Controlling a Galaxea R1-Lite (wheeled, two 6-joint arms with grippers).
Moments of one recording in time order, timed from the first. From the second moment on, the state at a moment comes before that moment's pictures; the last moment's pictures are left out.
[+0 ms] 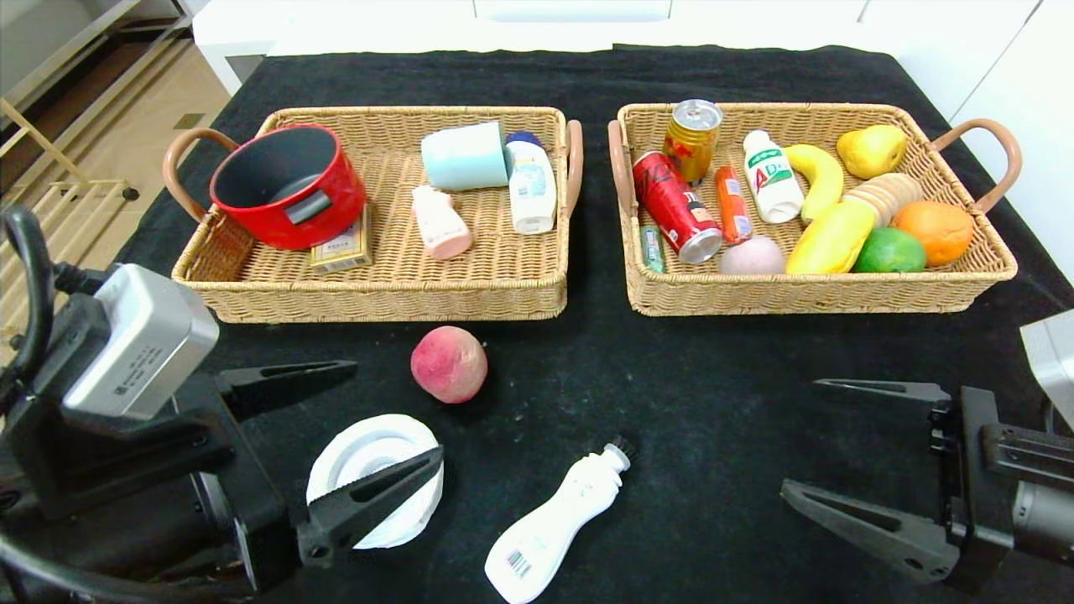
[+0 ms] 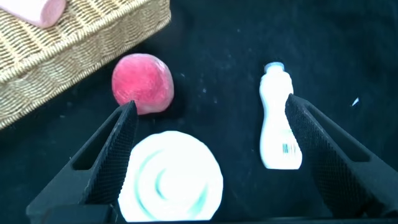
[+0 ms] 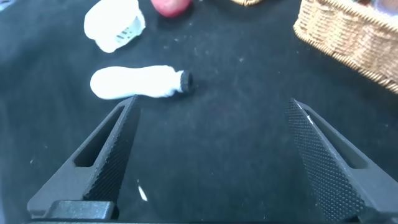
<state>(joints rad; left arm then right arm) -0.57 1.15 -0.58 -0.38 -0.10 0.18 0.38 1.28 -0.43 -0.71 0.57 -0.17</state>
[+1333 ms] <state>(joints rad) -0.52 1.23 -0.81 -0.04 0.13 0.03 0.25 1.25 -0.36 -0.83 0.64 -0.16</state>
